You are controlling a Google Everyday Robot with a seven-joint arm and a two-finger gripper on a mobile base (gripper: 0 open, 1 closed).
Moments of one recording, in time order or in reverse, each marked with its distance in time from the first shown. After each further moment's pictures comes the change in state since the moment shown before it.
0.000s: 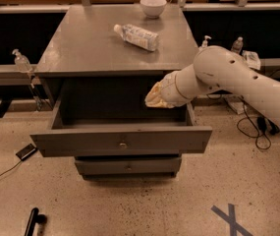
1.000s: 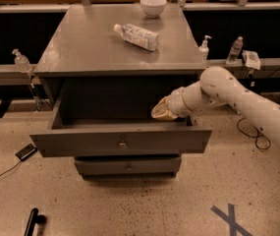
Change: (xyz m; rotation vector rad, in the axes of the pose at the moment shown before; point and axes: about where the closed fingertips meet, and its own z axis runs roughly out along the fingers) arm 0.076 0.021 0.075 -0.092 -0.116 0.246
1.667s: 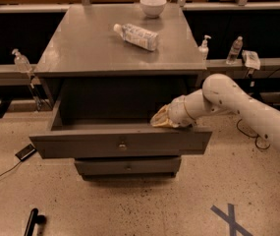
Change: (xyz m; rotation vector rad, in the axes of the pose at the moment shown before) arm 0.004 0.042 0.007 -0.087 -0.050 0.047
